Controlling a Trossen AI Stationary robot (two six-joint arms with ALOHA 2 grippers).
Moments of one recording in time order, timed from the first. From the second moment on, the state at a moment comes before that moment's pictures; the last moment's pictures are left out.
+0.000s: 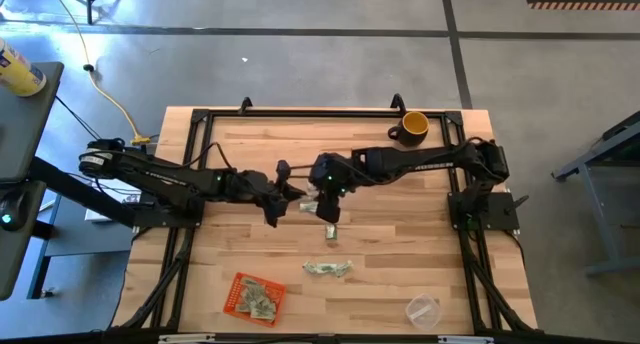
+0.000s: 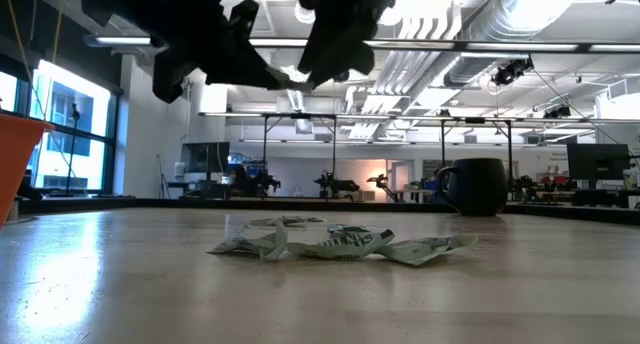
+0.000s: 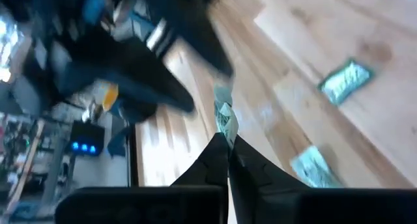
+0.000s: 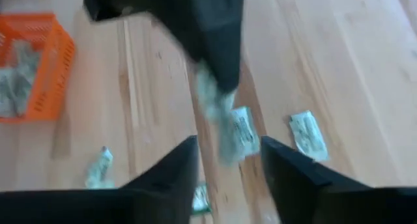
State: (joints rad) left arm -0.10 1.25 0.66 0.14 -0.26 0.83; right arm 0.01 1.83 1.59 -0.67 -0.01 0.25
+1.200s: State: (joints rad) left arm -0.98 1.40 0.77 -0.18 -0.26 -1.81; right arm 0.26 1.74 1.59 -1.01 0.33 0.27
